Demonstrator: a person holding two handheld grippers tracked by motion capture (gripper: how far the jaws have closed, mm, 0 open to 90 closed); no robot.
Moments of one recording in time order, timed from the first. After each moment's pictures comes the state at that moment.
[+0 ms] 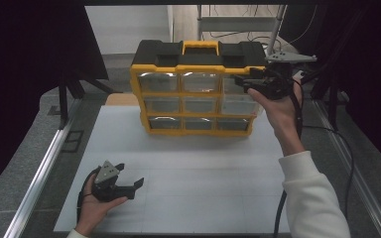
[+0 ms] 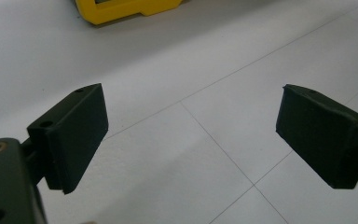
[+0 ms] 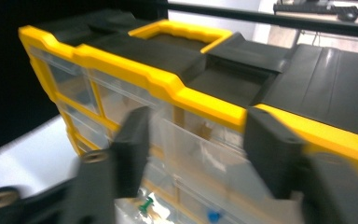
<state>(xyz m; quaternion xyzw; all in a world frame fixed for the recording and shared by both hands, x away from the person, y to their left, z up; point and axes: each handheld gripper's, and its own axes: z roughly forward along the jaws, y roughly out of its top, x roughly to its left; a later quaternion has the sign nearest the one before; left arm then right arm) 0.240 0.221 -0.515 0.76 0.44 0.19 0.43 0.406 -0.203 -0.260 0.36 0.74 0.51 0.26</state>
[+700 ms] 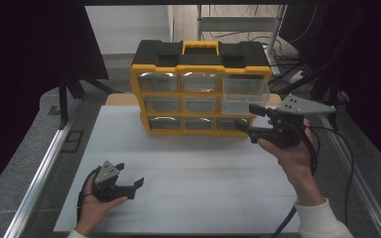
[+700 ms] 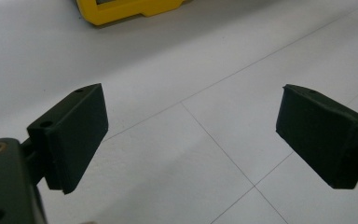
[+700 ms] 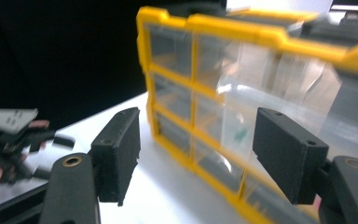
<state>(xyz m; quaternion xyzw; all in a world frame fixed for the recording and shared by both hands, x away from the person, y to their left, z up) 0.240 0.221 -0.514 0.76 0.44 0.20 0.43 0.309 -0.222 -0.297 0.27 0.76 0.55 0.20</state>
